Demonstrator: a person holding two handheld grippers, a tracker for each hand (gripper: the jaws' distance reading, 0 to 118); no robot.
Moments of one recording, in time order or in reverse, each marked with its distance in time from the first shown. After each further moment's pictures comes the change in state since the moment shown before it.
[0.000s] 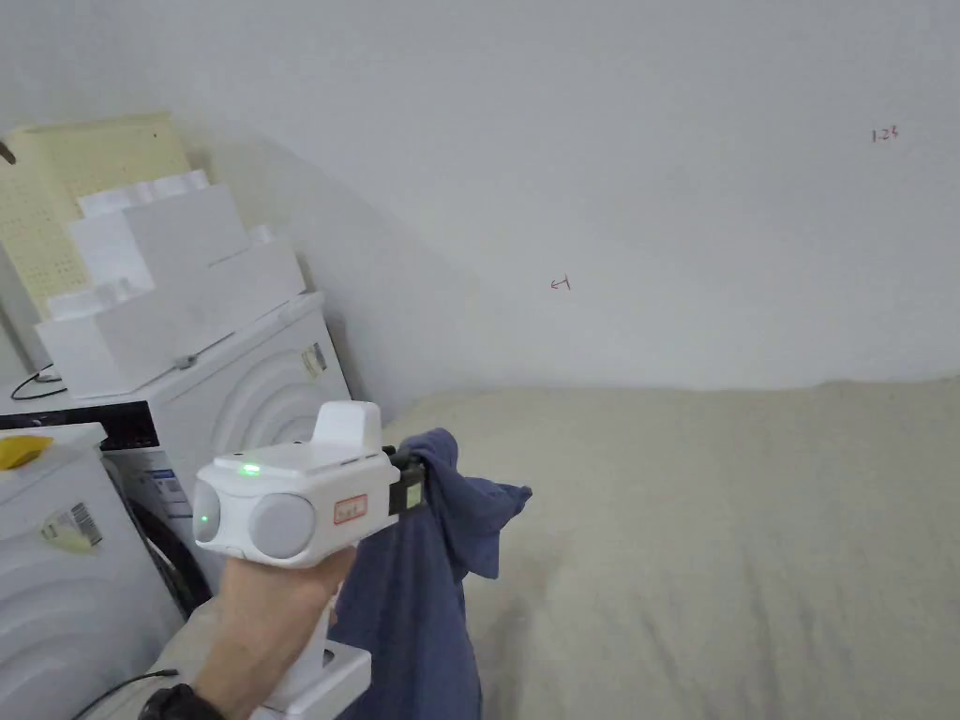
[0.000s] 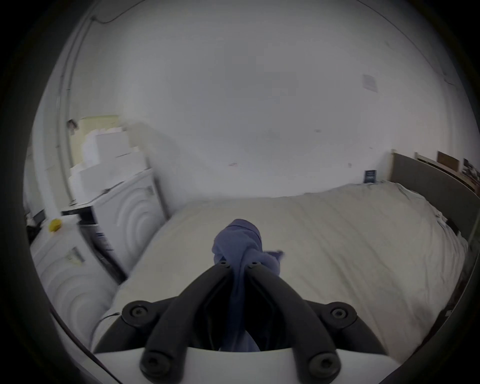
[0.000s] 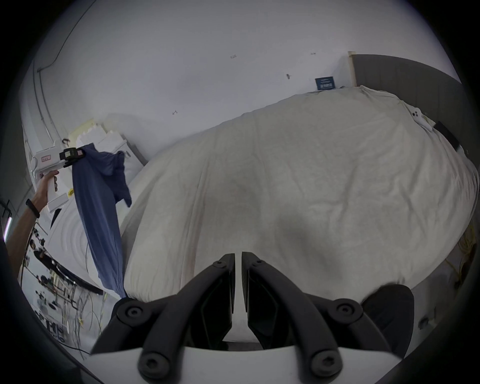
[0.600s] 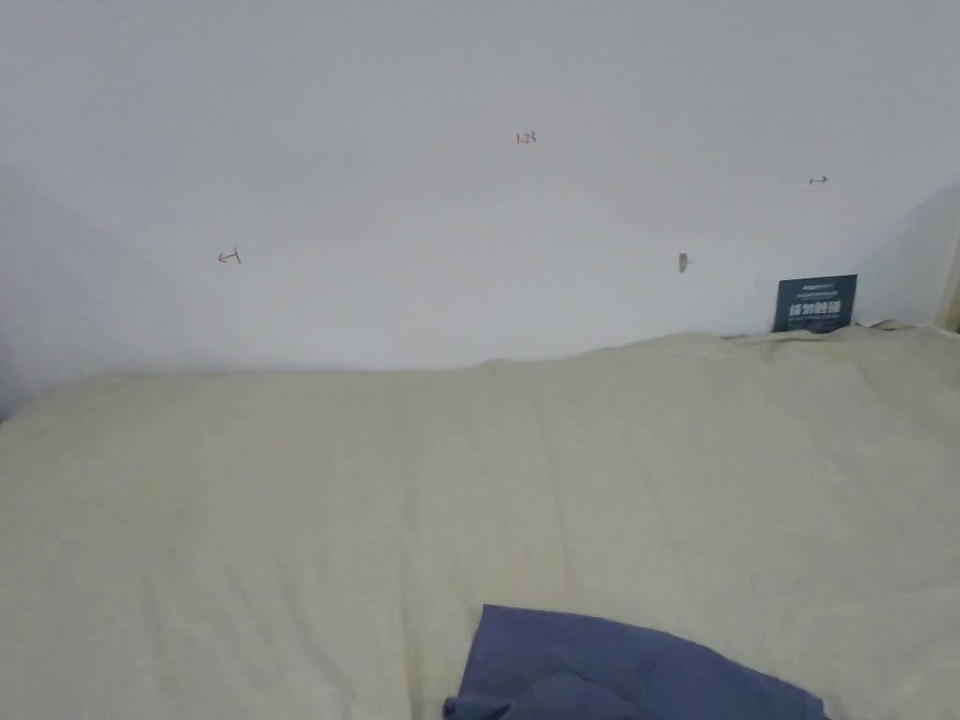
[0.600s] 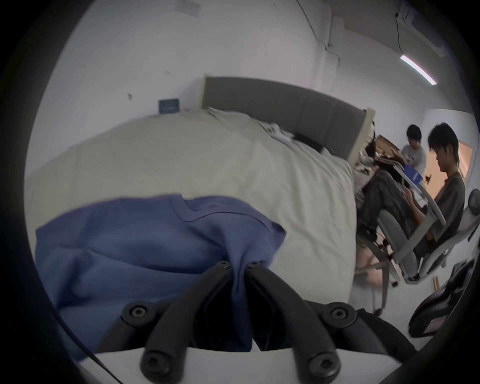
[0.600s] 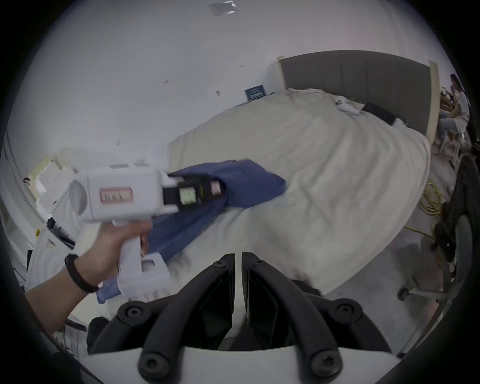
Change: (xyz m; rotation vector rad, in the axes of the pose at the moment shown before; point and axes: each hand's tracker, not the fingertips) left arm 0.565 -0.193 -0.051 -0.320 -0.946 -0.256; right arm 0.107 -0.010 0.076 0.095 -0.307 -0.166
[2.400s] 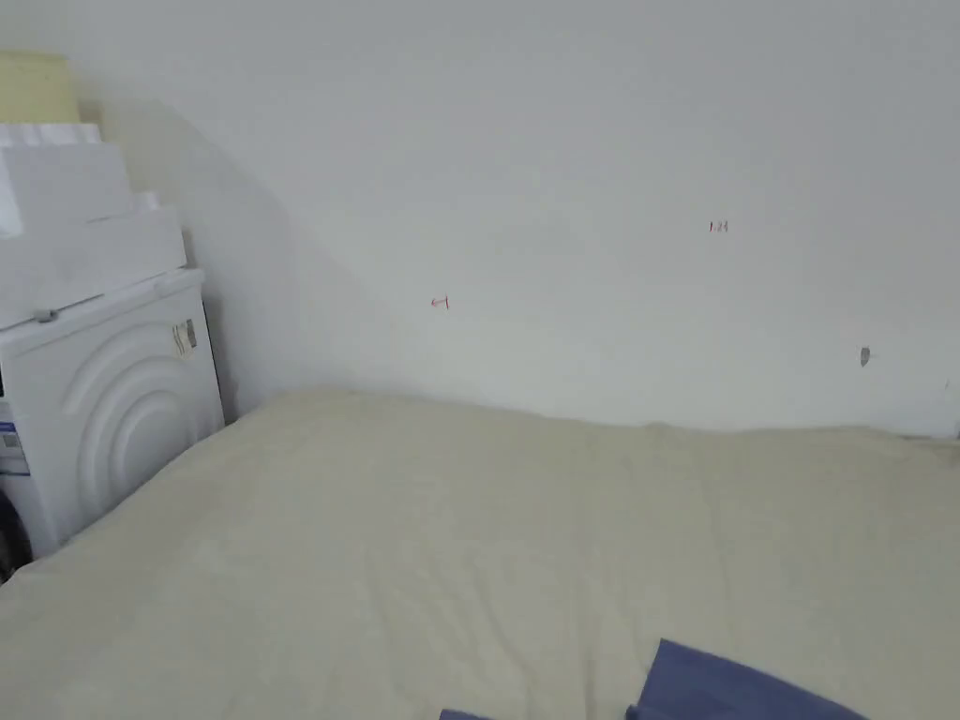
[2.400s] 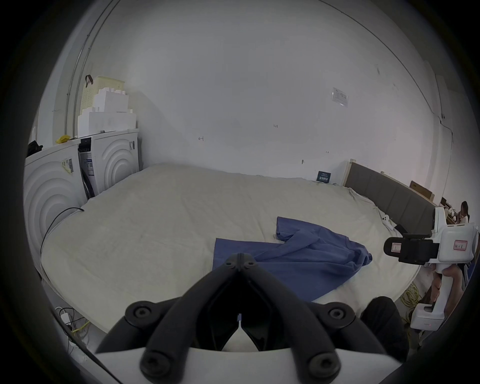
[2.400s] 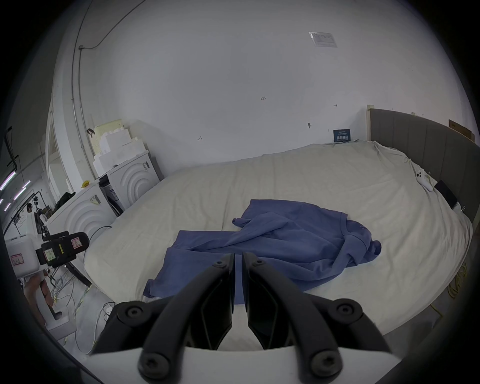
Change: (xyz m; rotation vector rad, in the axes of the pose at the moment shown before) left arm 0.009 -0.178 0.445 0.426 0.823 0.444; right arm -0.149 0.015 0.022 0.129 0.370 0.335
